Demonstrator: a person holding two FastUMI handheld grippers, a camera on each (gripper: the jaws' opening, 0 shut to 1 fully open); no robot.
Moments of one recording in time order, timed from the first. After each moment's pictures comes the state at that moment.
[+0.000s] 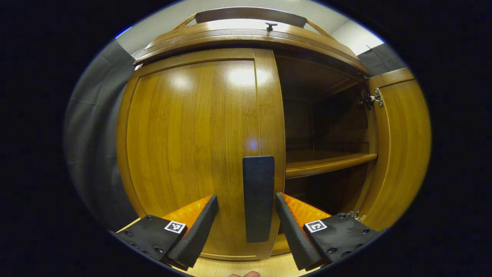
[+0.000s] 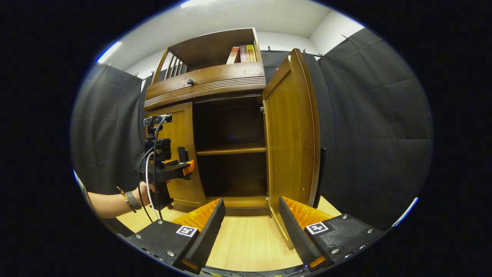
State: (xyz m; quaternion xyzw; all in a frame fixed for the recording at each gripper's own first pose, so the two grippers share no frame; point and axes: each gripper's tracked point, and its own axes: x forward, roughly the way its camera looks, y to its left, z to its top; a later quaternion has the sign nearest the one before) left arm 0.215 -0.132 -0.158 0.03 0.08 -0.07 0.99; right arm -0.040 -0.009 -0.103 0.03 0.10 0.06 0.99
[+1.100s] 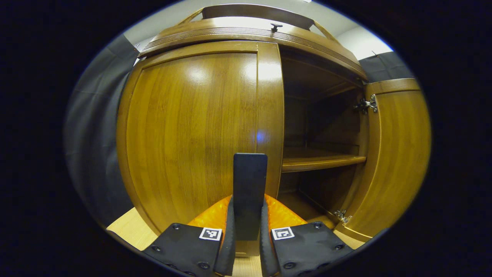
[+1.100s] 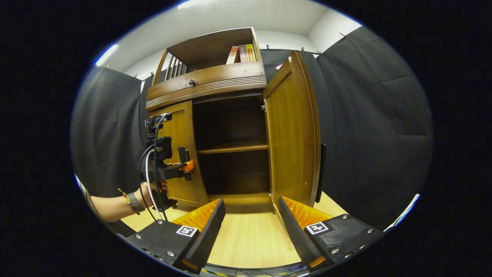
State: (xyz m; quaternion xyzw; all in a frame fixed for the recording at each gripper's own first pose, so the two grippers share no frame) left arm 0.176 -0.137 -0.155 0.01 0.11 -0.09 0.99; right arm -0.056 0.002 -0.102 0.04 0.11 0.06 0.99
